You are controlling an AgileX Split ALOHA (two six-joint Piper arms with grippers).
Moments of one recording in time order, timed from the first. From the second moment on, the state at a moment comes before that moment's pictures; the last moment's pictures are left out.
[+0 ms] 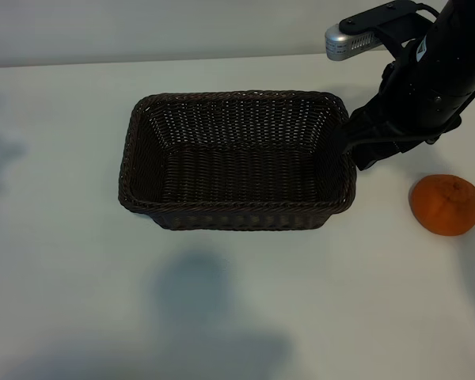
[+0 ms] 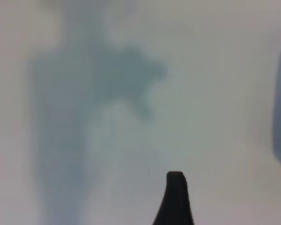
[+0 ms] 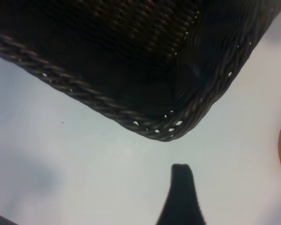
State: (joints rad) left arm 0.12 1.06 -1.22 0.02 1.02 -0.05; right arm 0.33 1.62 -1.35 0.11 1.12 -0.02
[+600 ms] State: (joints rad) left arm 0.12 0.49 -1.22 0.14 1.17 -0.05; right arm 0.33 1.62 -1.35 0.11 1.14 -0.03
